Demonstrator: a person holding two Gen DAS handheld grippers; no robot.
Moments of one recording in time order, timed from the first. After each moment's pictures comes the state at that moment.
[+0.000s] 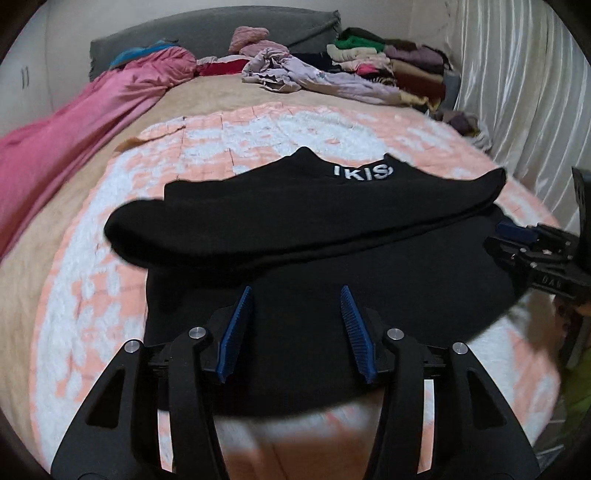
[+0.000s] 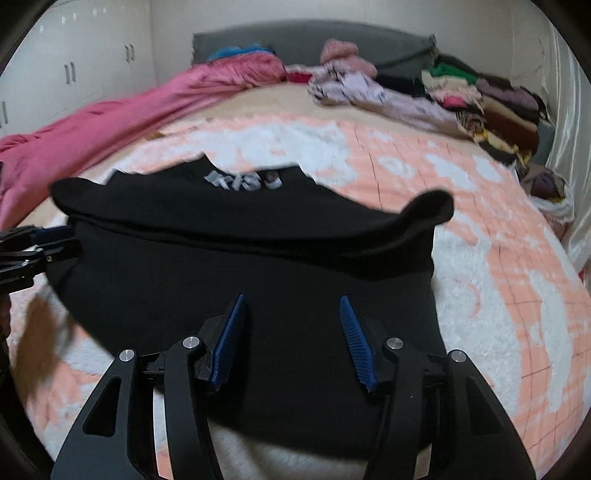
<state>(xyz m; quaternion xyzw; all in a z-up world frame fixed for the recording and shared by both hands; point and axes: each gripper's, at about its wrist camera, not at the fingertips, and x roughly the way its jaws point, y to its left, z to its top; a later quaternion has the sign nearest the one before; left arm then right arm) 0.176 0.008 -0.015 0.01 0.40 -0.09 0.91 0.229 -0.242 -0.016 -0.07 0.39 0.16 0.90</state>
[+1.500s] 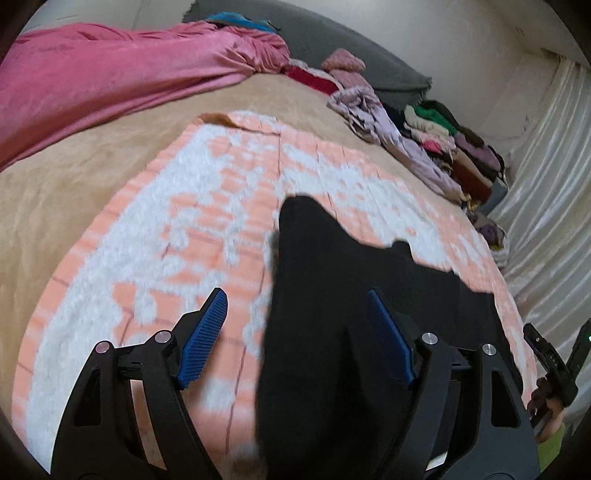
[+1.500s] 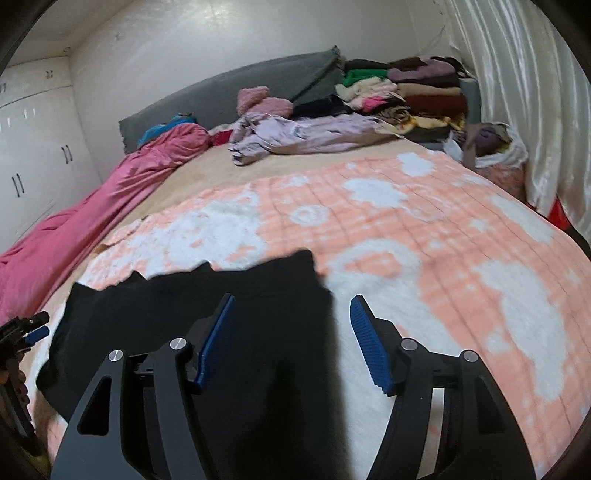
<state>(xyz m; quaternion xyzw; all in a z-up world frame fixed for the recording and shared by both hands) 0.213 0.118 -0.004 -0.21 0.37 -0.02 0.90 0.250 -0.325 0.016 0.09 0.32 0.05 0.94</state>
